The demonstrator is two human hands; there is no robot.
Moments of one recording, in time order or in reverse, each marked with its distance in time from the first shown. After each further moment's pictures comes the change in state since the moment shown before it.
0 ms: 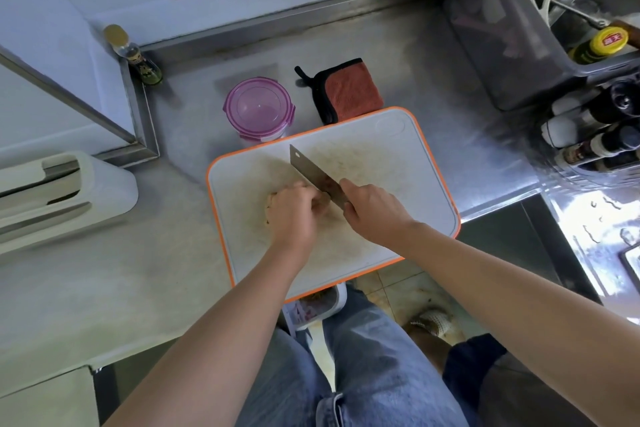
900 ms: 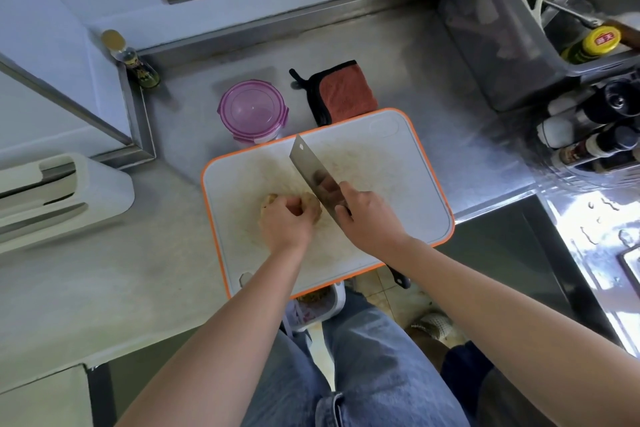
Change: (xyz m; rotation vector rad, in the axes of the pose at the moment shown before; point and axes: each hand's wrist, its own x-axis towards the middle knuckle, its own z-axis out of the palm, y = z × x) left_hand -0.010 0.008 0.012 -0.436 0.125 -0.522; right_hand -0.018 -0.006 0.002 0.216 0.113 0.048
